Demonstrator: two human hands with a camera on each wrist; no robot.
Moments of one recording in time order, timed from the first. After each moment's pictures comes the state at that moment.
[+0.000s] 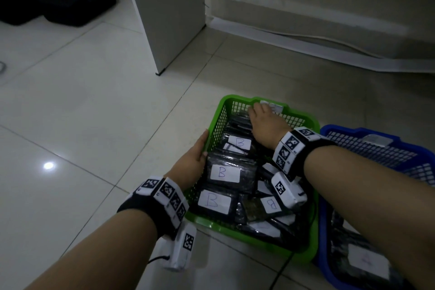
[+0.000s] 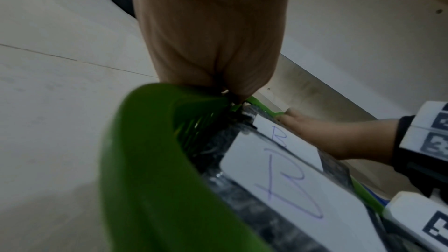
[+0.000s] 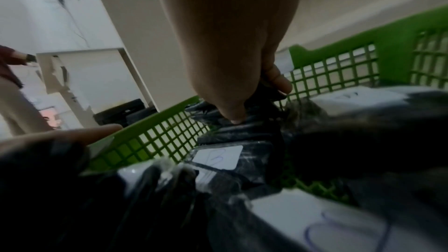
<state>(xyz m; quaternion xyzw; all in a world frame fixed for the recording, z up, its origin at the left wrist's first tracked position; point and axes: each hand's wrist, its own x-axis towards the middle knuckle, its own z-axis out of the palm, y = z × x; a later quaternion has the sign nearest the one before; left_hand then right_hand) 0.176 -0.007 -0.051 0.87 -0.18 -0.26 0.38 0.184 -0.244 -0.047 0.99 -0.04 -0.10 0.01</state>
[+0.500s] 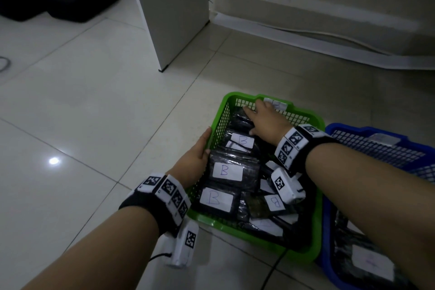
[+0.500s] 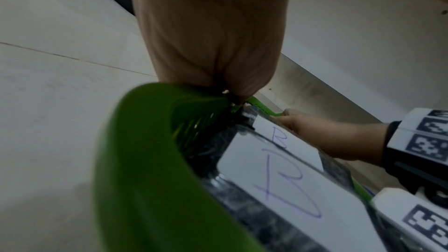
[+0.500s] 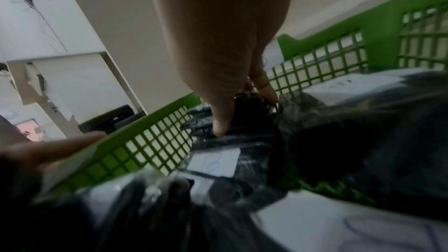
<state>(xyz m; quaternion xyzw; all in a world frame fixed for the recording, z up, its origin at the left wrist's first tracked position) 0.177 -0.007 -0.049 0.87 -0.17 -0.27 0.37 0.188 -0.243 -0.045 0.99 -0.01 -0.11 0.01</state>
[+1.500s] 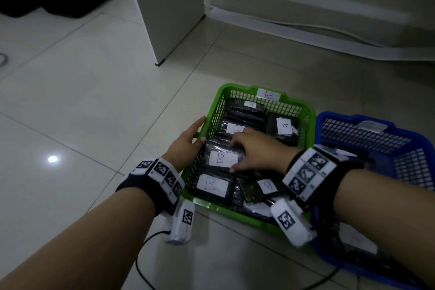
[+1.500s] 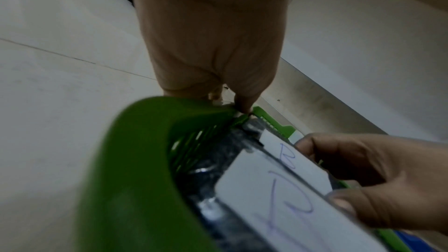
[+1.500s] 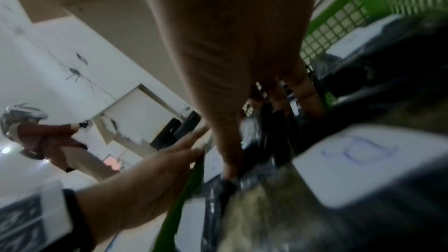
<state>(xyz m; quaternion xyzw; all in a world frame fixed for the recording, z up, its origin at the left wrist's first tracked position) 0.179 -0.002 -0.049 0.86 -0.13 -0.25 0.43 0.107 -0.190 -0.014 0.95 0.00 -0.23 -0.20</state>
